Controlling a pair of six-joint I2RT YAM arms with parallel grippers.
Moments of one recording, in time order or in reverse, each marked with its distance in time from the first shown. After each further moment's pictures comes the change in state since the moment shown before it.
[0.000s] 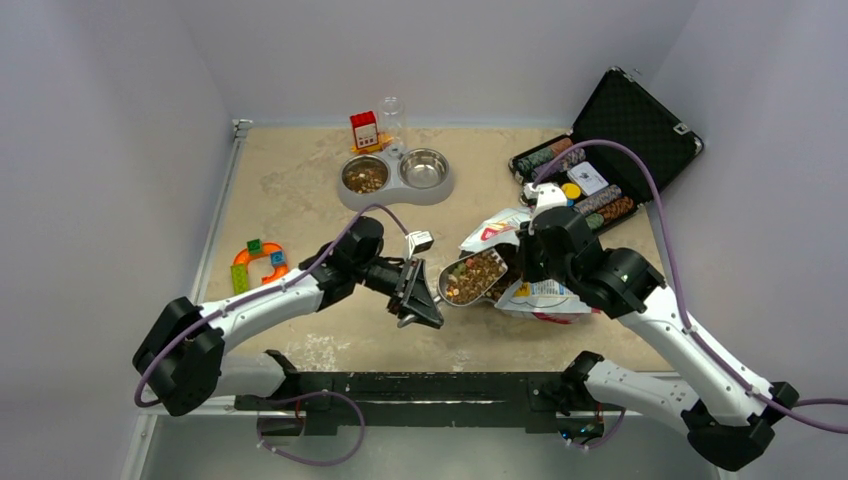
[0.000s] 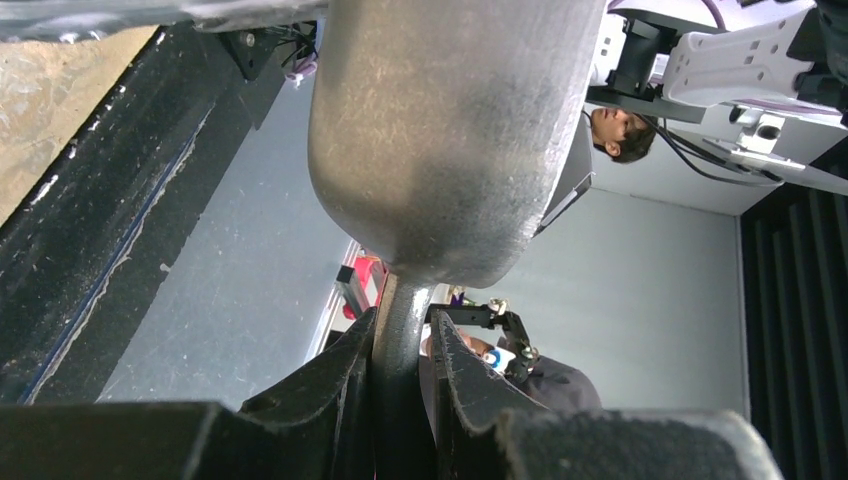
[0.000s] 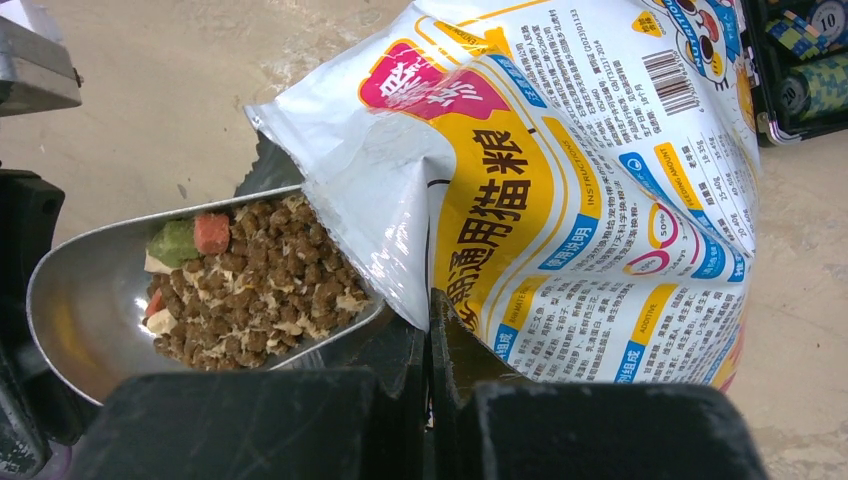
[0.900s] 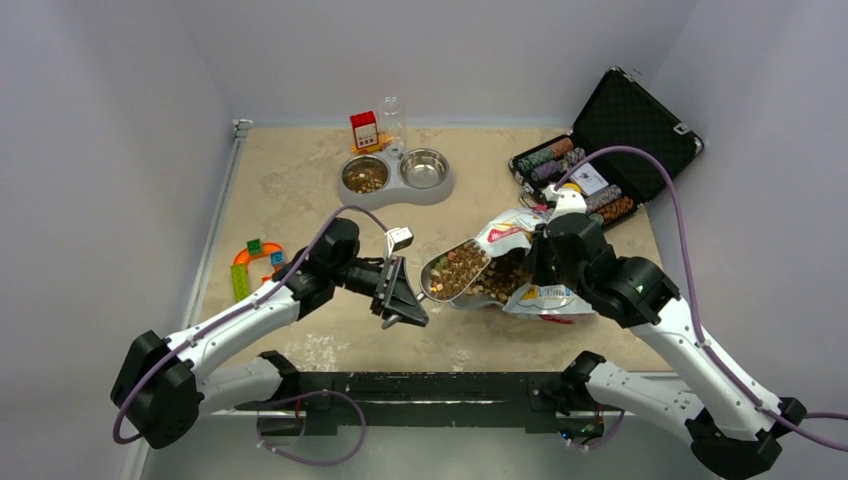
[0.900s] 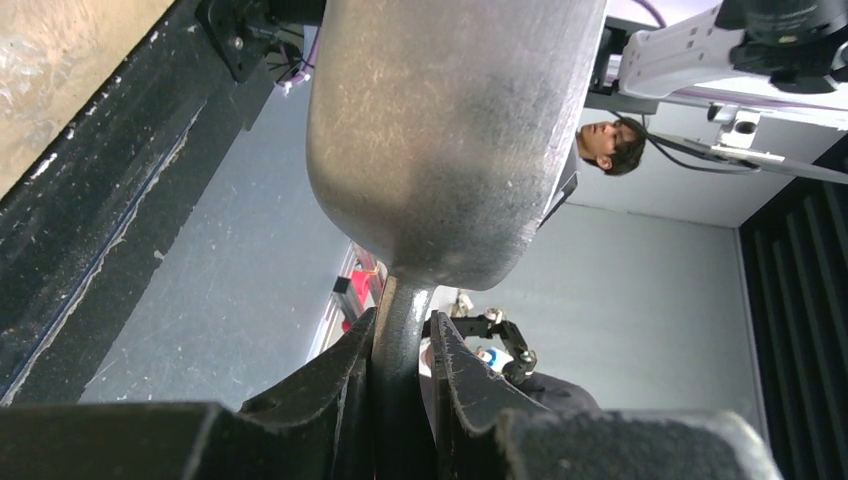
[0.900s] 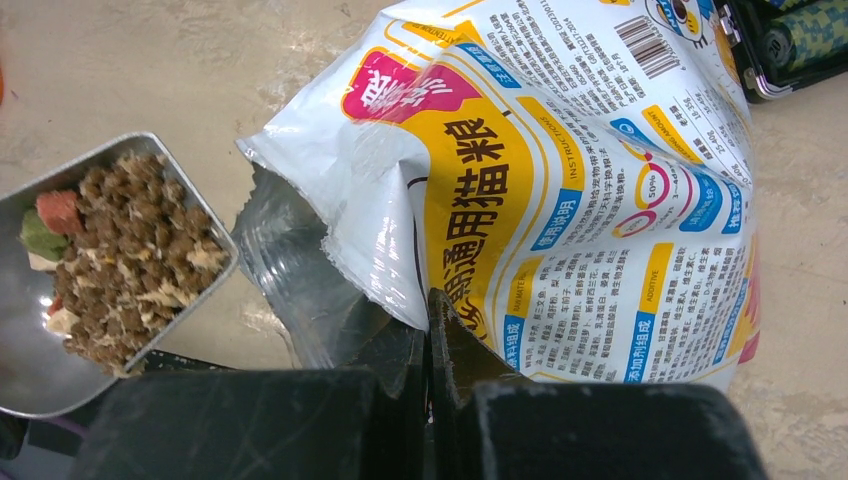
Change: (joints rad) left arm 0.056 -0.188 -0.052 -0.089 0.005 0.006; right arm -0.020 -0.058 -0.008 -0.034 0.033 0.104
